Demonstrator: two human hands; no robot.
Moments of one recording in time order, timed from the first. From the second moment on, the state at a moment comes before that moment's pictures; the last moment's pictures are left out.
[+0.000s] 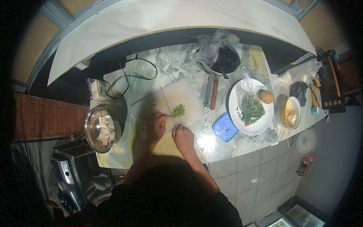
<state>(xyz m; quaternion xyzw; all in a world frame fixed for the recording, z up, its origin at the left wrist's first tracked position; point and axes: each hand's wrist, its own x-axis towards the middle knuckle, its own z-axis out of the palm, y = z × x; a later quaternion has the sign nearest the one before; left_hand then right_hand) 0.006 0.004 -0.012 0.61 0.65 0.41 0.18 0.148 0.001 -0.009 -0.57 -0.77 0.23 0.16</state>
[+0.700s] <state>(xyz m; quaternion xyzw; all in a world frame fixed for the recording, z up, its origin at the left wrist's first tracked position) 0.003 0.006 -0.016 0.61 0.64 0.43 0.17 0.147 0.003 -0.012 -0.58 -0.76 0.25 0.11</state>
